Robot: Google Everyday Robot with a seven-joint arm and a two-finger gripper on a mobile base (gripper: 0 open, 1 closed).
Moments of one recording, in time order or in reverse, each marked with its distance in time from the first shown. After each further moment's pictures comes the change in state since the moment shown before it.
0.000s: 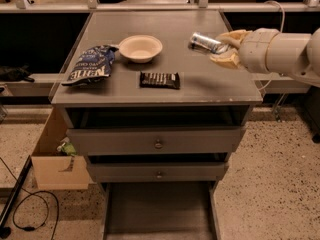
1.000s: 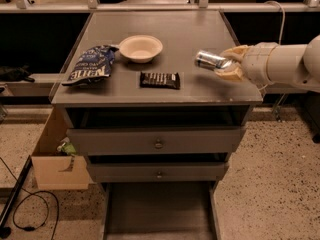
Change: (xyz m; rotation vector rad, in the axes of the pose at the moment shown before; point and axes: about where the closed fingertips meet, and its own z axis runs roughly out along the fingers) arm 0.047 0.021 0.000 -0.063 0.115 0.020
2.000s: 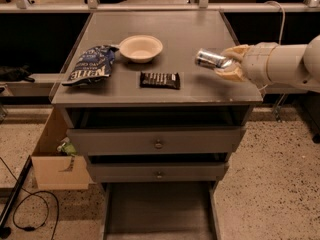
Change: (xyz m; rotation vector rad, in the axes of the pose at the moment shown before) arm 0.000 0.000 0.000 0.000 0.000 0.000
